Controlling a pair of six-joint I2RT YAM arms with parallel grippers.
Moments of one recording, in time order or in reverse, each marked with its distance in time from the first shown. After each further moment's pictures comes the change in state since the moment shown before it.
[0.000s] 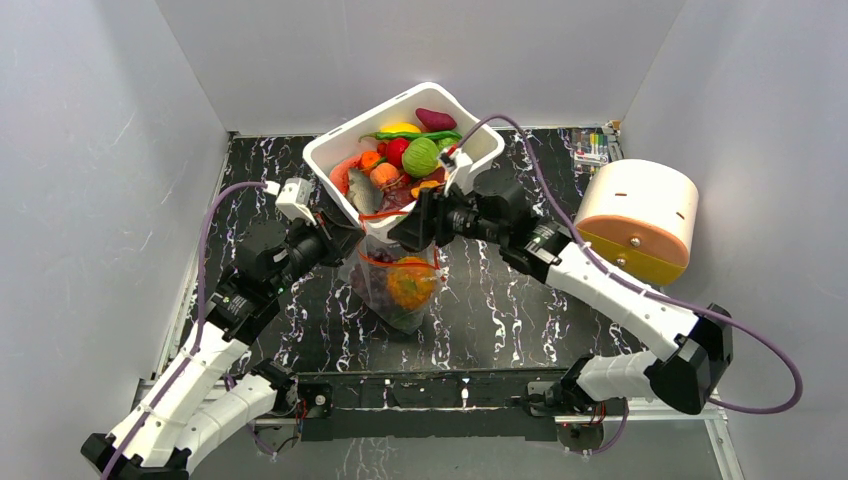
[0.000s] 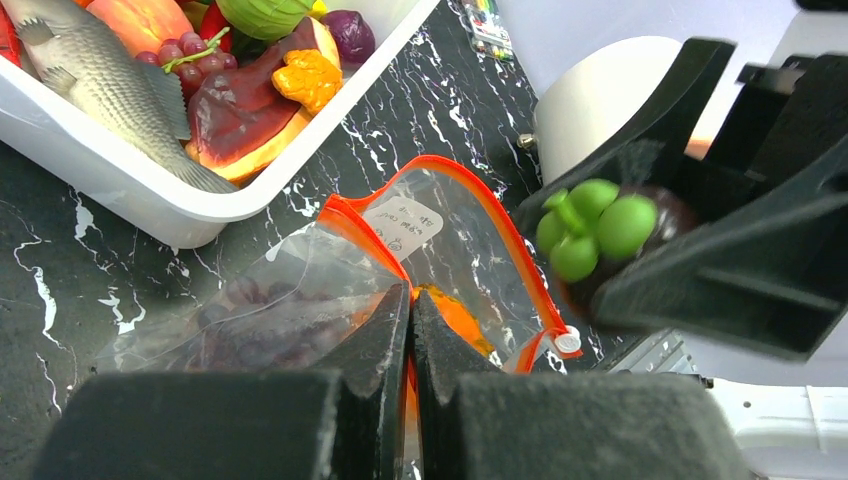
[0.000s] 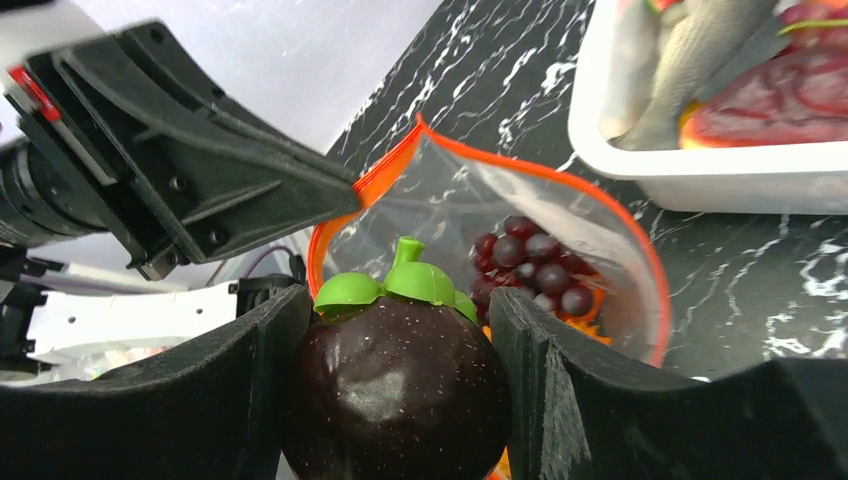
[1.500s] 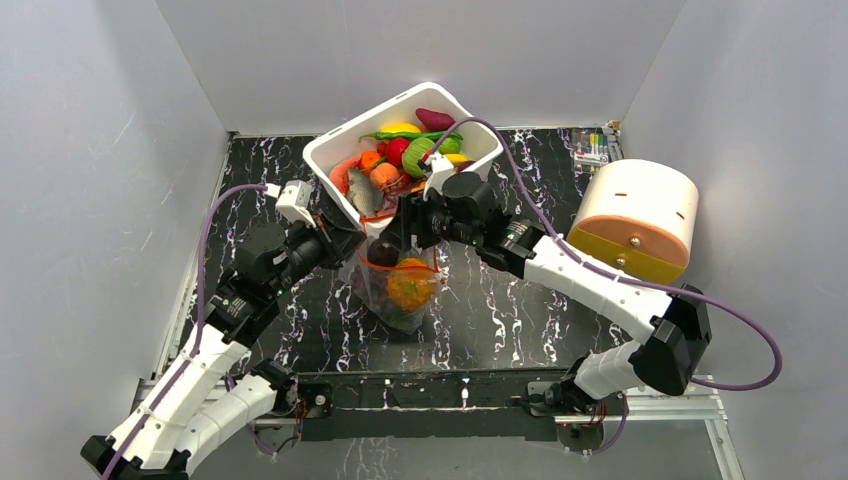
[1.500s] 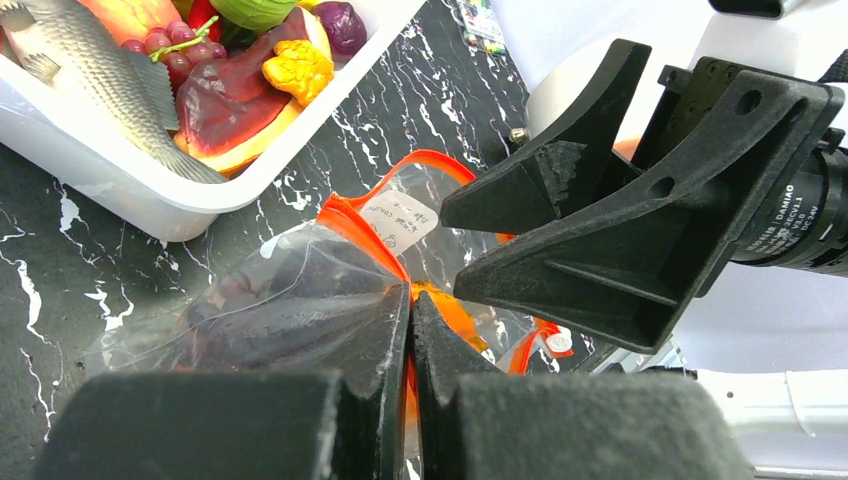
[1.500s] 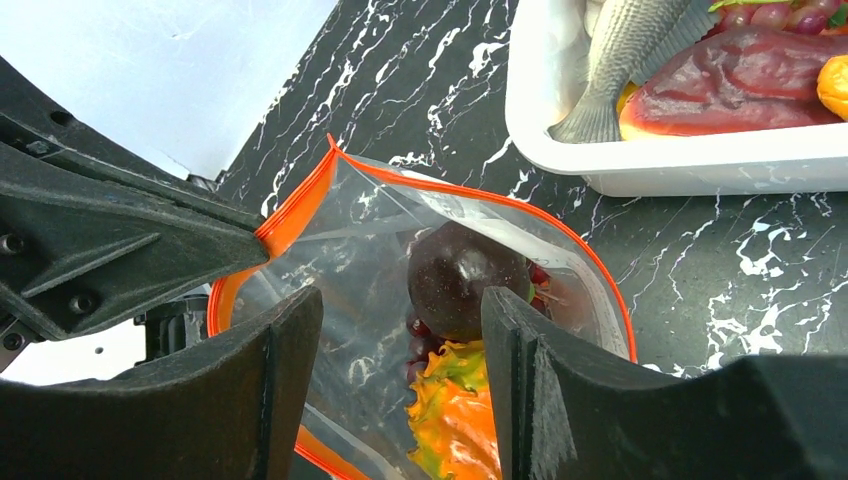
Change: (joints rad) left arm 0.000 -0.014 -0.015 0.000 0.018 -0.018; right arm 0.103 0.134 0.072 -0.069 0.186 -0.058
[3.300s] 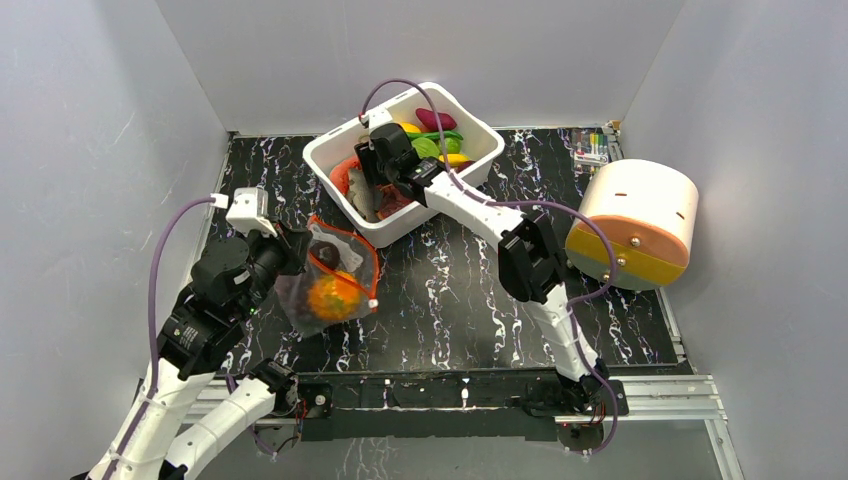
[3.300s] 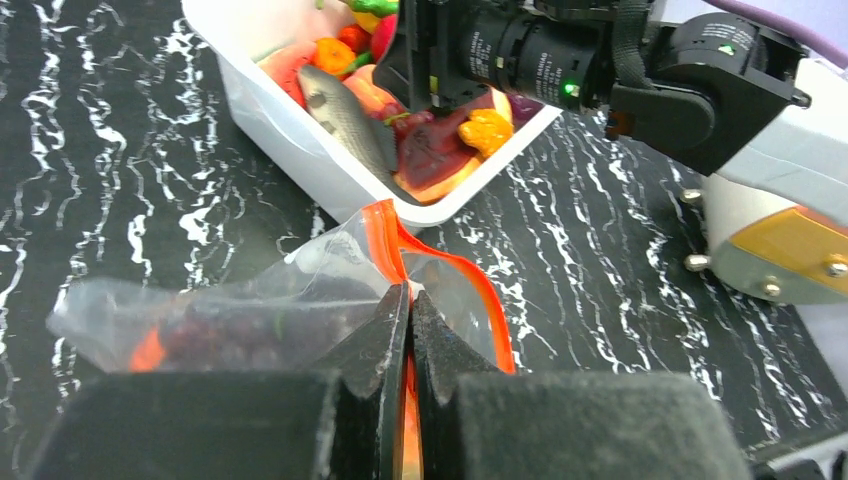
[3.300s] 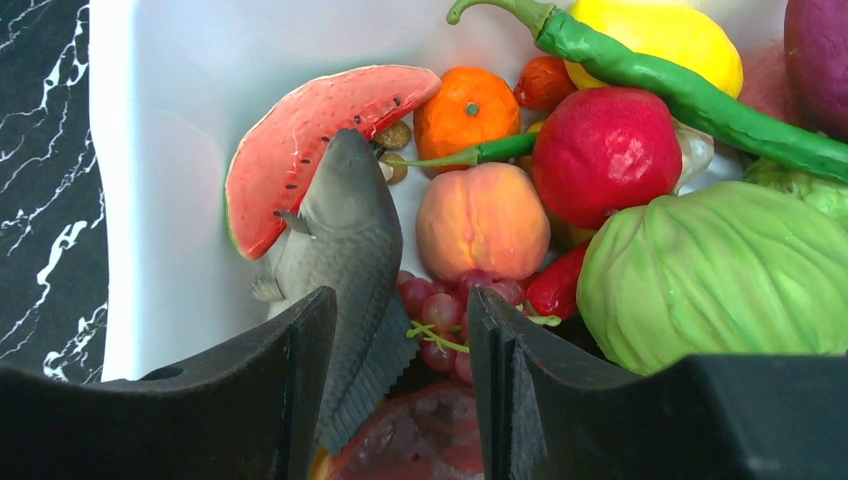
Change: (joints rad) left arm 0.000 -0.122 0.183 -0.332 -0.332 0.201; right arm -0.124 0.879 0.863 -0.105 0.322 -0.372
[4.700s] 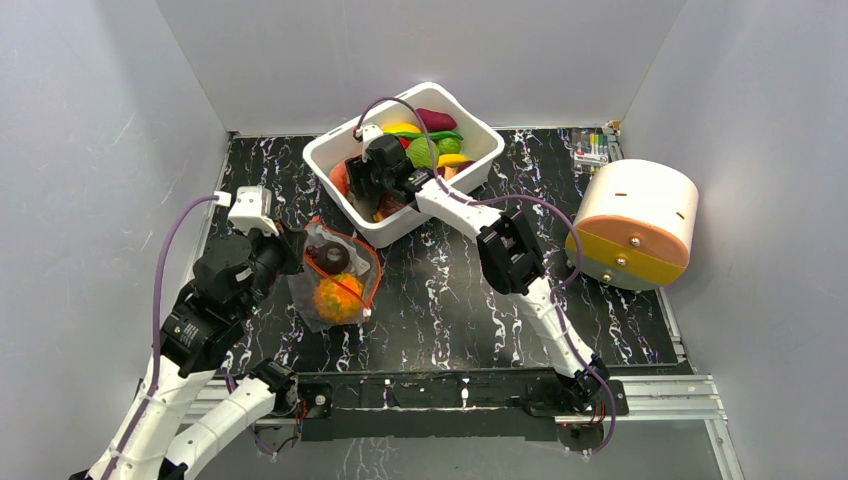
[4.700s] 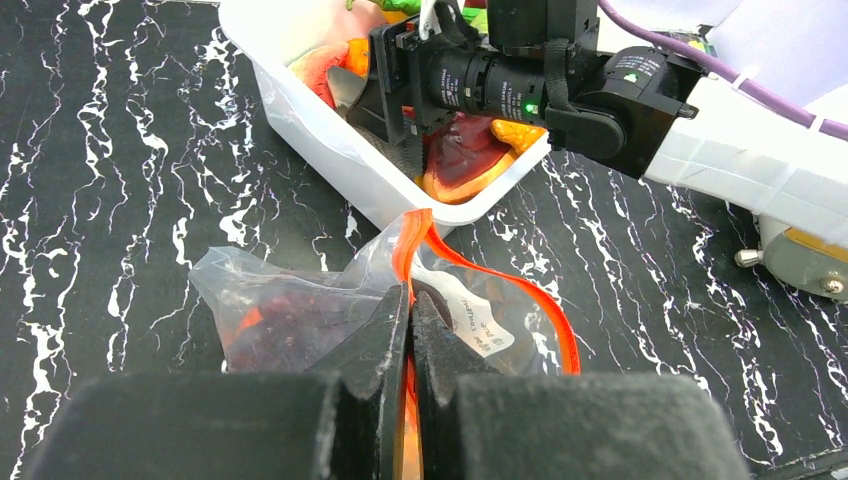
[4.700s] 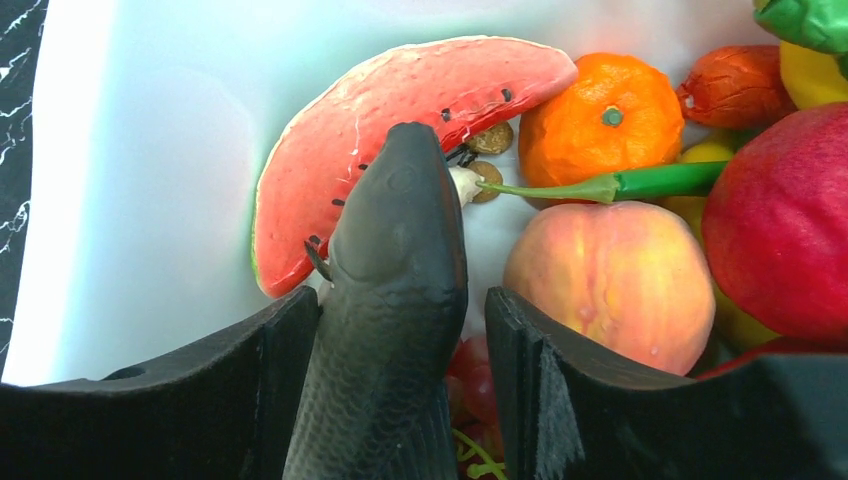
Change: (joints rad) left arm 0.000 0.014 0.014 -0.025 -0.067 0.080; right arm -0.026 0.218 0.111 0.121 -0.240 0.016
